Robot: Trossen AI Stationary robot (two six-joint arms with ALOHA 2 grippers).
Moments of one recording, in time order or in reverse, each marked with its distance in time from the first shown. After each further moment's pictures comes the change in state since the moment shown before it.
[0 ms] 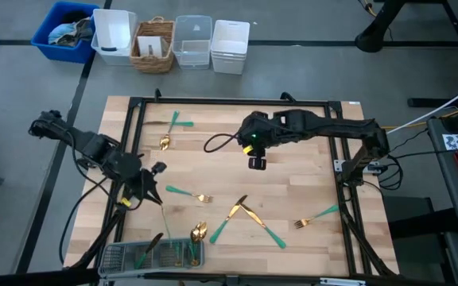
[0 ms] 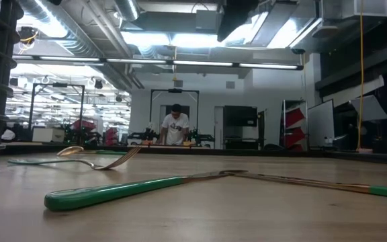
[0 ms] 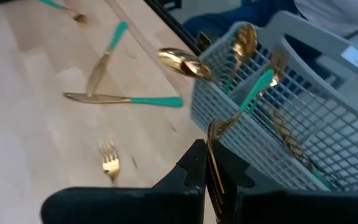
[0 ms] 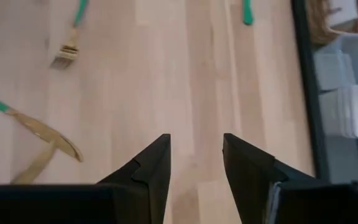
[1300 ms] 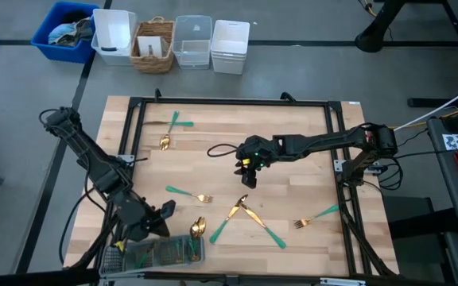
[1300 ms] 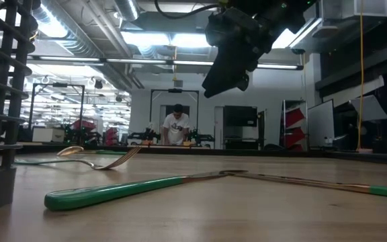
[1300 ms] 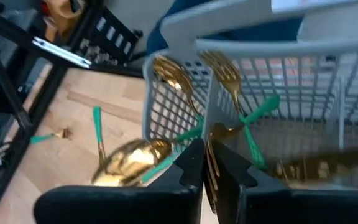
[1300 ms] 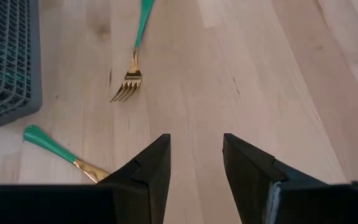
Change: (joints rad) left arm -0.326 0.305 0.002 0.312 -0.235 0.550; right arm 0.002 -0.082 -0.685 0.828 -0.289 0.307
